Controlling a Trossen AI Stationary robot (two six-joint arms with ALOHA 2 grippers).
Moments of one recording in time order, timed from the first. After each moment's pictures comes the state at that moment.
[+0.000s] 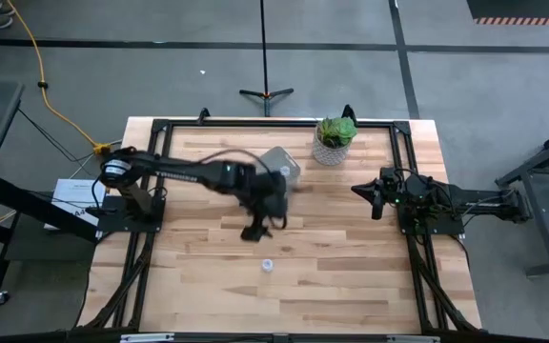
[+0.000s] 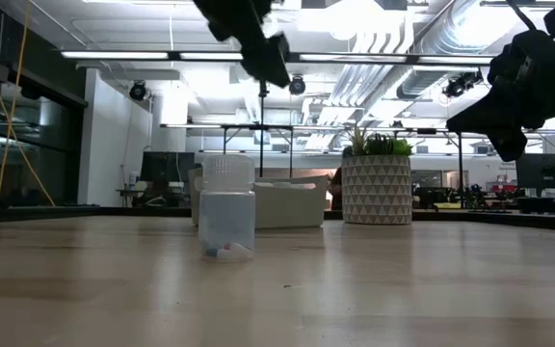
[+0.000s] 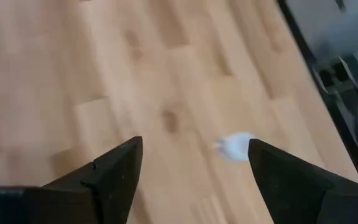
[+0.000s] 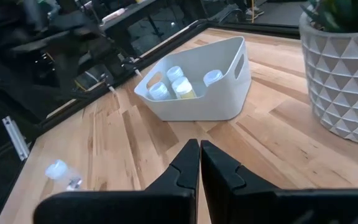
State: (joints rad) left arm -0.05 1.74 1.49 -0.76 0.32 0.18; right arm -0.06 0.12 0.08 -0.20 0.19 0.54
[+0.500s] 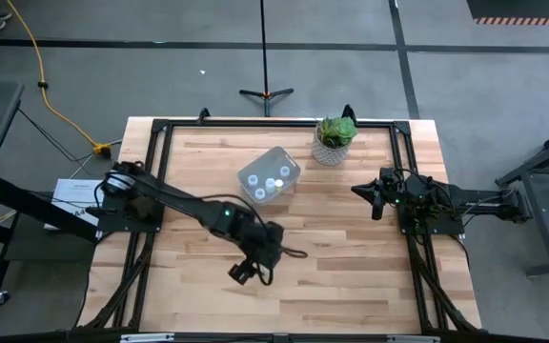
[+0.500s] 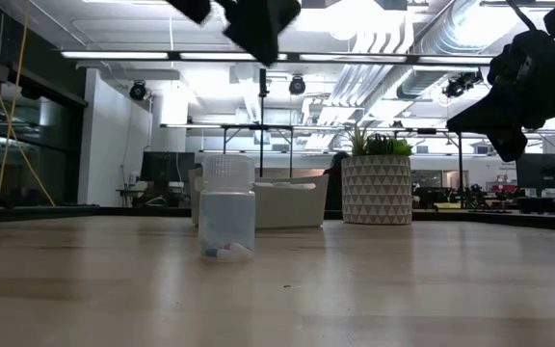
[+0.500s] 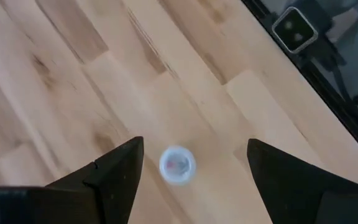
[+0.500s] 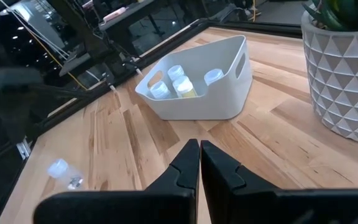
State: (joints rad) left arm -0.31 1.80 1.49 -0.71 0.17 0.26; right arm -0.06 0.12 0.08 -0.20 0.18 0.54
